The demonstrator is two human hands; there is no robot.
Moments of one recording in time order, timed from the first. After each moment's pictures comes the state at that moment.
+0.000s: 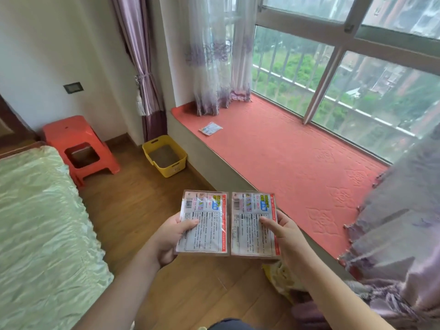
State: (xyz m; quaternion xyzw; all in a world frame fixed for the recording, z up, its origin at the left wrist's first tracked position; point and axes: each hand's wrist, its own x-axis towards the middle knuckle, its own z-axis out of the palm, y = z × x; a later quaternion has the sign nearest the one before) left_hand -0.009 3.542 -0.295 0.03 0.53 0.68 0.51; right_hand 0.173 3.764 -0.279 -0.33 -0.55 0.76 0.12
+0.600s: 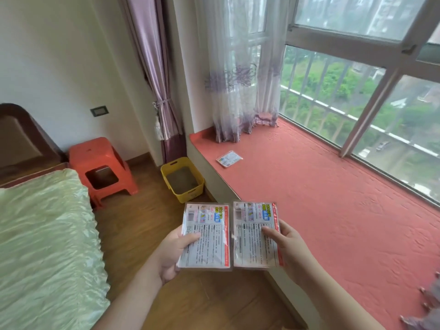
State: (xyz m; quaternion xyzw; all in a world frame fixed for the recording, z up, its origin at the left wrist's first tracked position) left_hand -0.150 3.662 -0.273 -0.01 0.55 0.70 0.45; right_hand -0.018 3.912 -0.290 -0.29 -0.55 0.79 0.06
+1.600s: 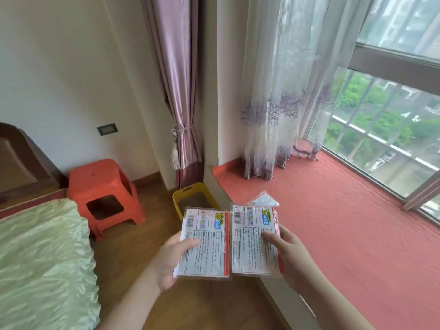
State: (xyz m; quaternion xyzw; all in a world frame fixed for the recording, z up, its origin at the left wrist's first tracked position) left_hand -0.495 3.673 -0.278 -0.05 0.57 0.71 0.41; right_hand -0.372 3.922 -0.271 -0.28 -0.53 0.80 0.02
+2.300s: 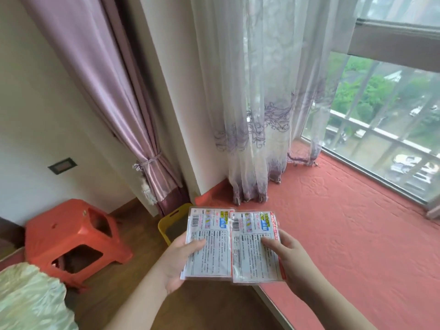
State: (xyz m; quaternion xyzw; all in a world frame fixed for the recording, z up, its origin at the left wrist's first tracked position) left_hand -0.705 3.851 -0.289 -0.01 0.59 0.66 0.47; right_hand -0.551 4.066 -0.295 -0.33 -0.48 0.82 0.04
